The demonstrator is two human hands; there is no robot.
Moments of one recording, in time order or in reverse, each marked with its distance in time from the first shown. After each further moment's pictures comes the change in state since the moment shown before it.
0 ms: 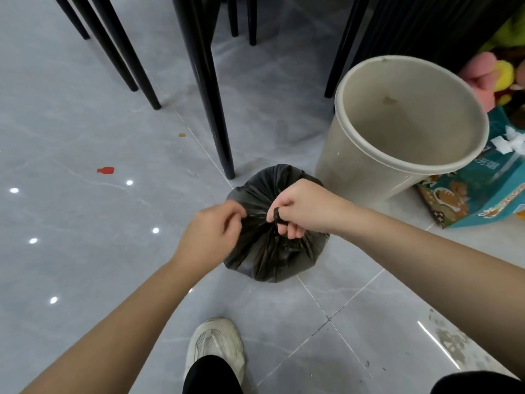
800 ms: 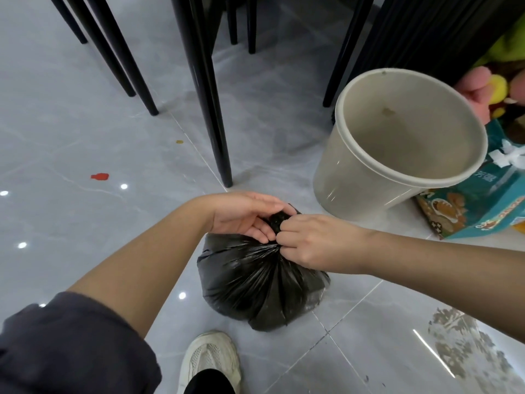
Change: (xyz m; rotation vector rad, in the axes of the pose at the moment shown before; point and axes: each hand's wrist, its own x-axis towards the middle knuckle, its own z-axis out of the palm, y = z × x) left_hand 0.083 0.034 -0.006 -0.861 -1.023 -0.432; right_hand -0.005 0.046 -0.004 -1.231 0.171 -1.161
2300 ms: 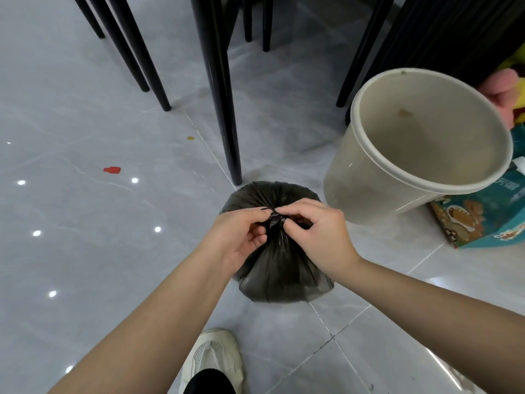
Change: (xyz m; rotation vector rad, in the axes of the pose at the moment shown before) left_hand -0.021 -0.028 0.049 -0.643 0.751 0.167; right_hand 0.029 -0.023 0.020 0.865 0.620 1.065
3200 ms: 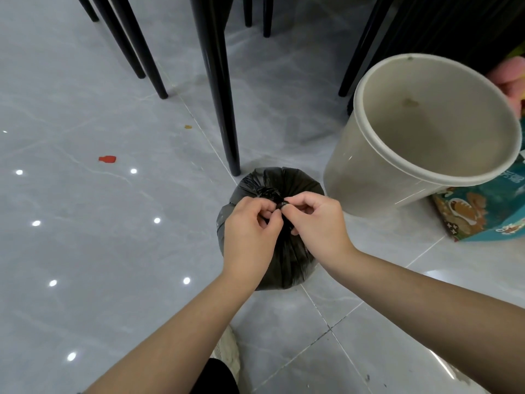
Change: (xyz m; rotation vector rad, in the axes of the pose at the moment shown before) left_hand 0.011 -0.050 0.008 0.697 0.293 0.819; right_hand 0.003 -0.003 0.009 0.289 0.045 0.509
